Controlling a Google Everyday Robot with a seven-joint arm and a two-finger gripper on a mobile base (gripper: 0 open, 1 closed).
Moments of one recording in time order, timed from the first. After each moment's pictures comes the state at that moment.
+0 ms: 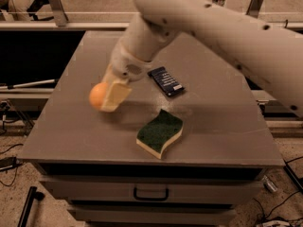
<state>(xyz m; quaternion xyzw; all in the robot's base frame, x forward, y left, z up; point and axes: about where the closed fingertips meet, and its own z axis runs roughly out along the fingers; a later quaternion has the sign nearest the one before) 0.529 0.101 0.872 -0.73 0.62 0.19 0.21</state>
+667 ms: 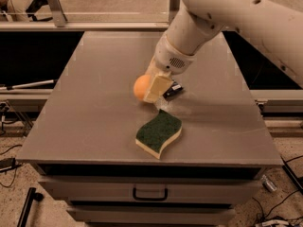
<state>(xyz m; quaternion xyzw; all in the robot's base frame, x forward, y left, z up) 0.560 -0.002 0.874 -0.69 0.68 0.12 0.21</state>
